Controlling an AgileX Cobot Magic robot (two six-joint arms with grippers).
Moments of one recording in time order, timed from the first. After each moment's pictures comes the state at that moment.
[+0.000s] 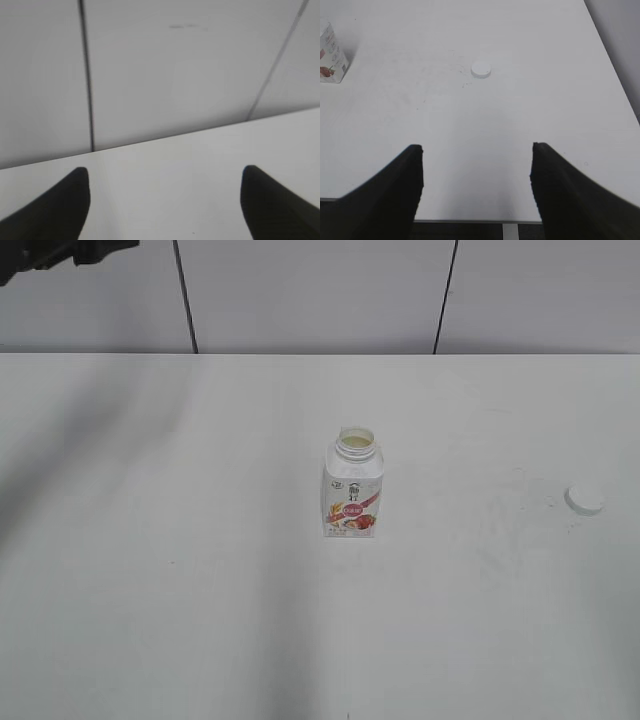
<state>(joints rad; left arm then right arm) -0.06 1.58 -1.12 1.63 -0.34 -1.60 -0.10 -0.01 -0.52 0.14 1.11 -0.26</state>
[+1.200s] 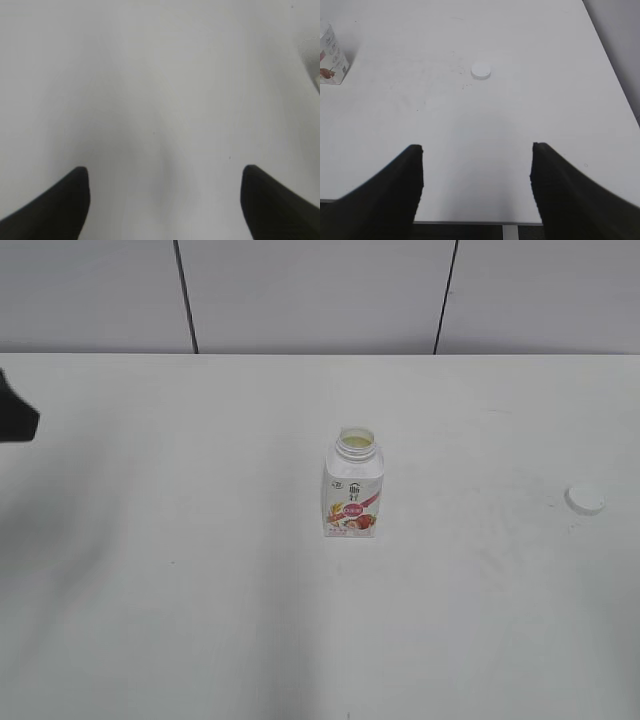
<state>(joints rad) -0.22 1.11 -0.81 0.10 0.63 -0.04 -0.10 -0.01 -0.52 0.14 1.11 -0.26</state>
